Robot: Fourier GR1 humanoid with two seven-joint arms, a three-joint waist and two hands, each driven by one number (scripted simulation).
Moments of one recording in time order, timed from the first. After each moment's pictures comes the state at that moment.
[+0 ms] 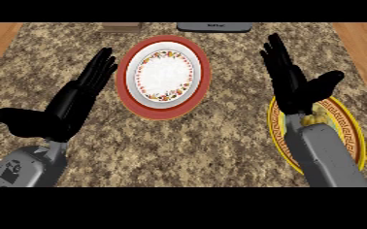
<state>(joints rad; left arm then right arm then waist) -0.26 0.47 -0.30 -1.66 0.40 0.12 0.05 -0.40 -0.26 0.19 -1.38 -0.36 -0.26 0.00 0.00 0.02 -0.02</state>
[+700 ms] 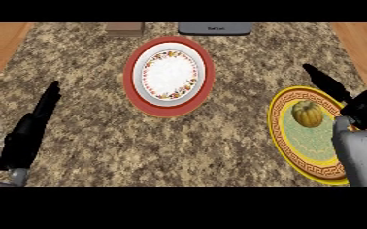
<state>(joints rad) -0.01 0.61 -0.22 -1.51 0.18 0.27 -0.05 -0.32 -0.36 -0.06 -1.31 0.02 -0.98 -0.12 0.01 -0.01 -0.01</state>
